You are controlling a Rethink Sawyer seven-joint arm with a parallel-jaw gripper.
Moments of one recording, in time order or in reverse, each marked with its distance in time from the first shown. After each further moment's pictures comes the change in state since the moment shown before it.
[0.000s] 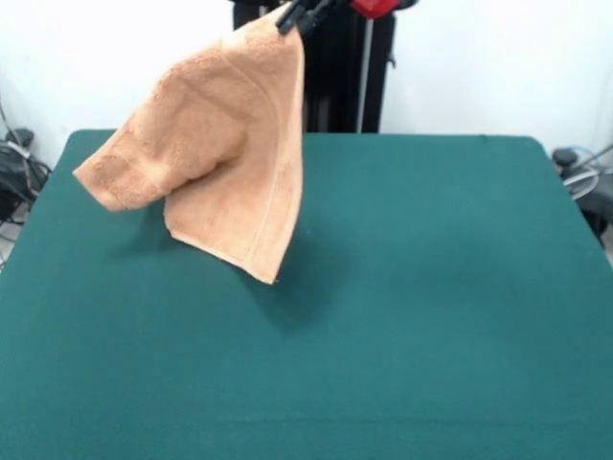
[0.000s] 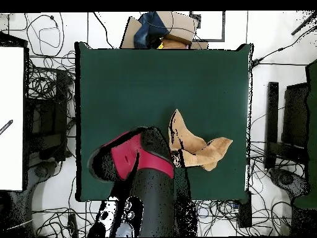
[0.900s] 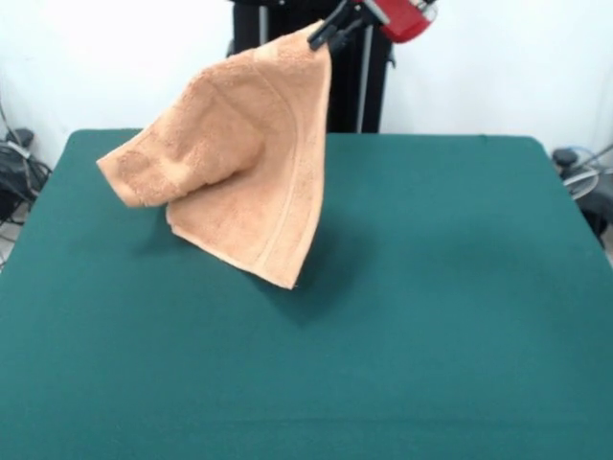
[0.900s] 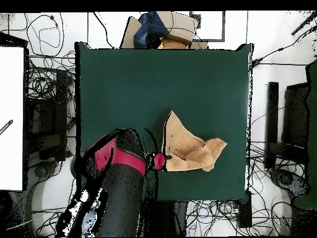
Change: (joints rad) arm 0.172 0.140 -0.135 -0.046 0.059 0.000 0.150
